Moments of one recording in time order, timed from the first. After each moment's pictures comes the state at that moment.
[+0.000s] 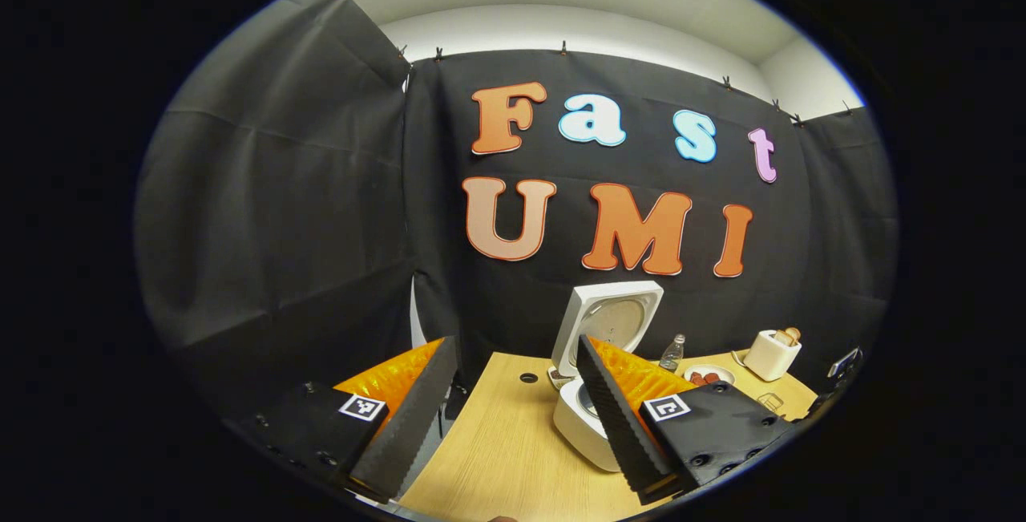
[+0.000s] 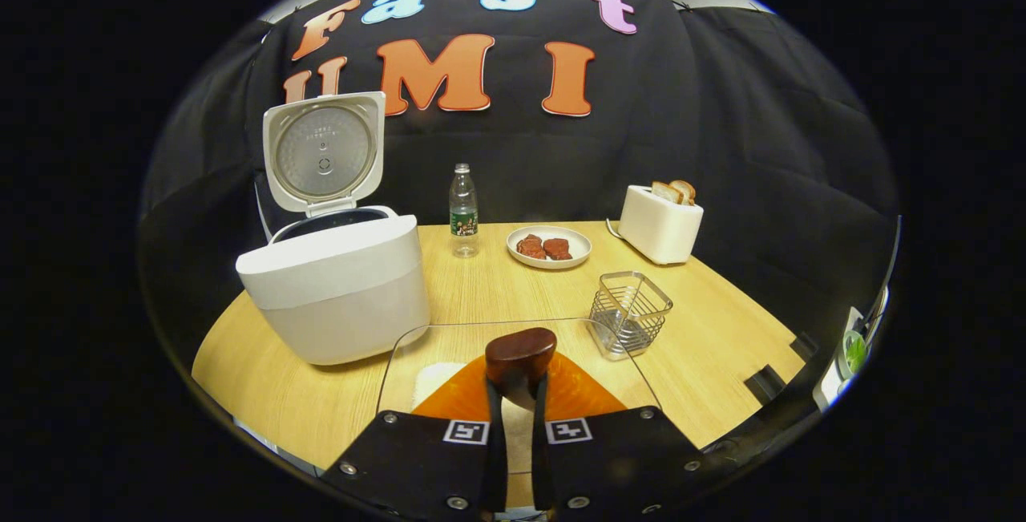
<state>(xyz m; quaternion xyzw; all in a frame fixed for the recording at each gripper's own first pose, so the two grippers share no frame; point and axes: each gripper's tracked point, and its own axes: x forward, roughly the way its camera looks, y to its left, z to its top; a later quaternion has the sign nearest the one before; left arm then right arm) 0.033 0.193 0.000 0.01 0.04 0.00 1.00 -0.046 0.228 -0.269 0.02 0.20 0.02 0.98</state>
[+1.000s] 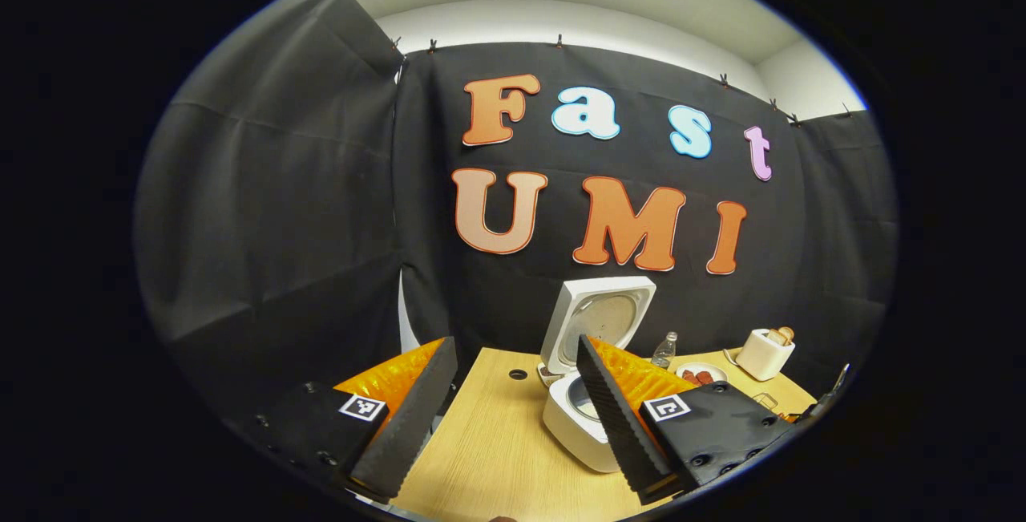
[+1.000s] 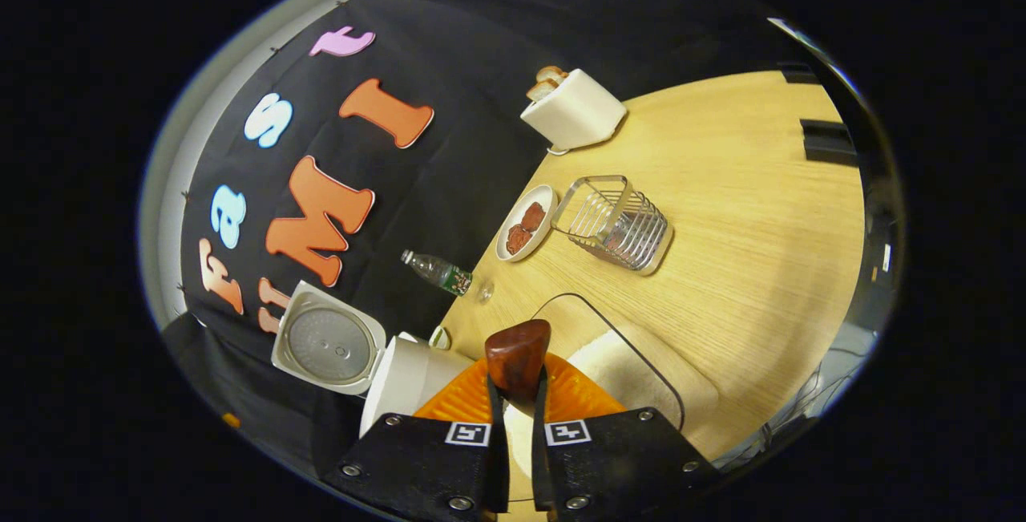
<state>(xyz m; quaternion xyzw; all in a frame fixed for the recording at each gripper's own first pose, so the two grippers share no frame) 0.047 0.174 -0.015 0.01 0.06 -0.02 1.00 -0.020 0.192 -0.288 0.51 0.22 -0.02 0.83</state>
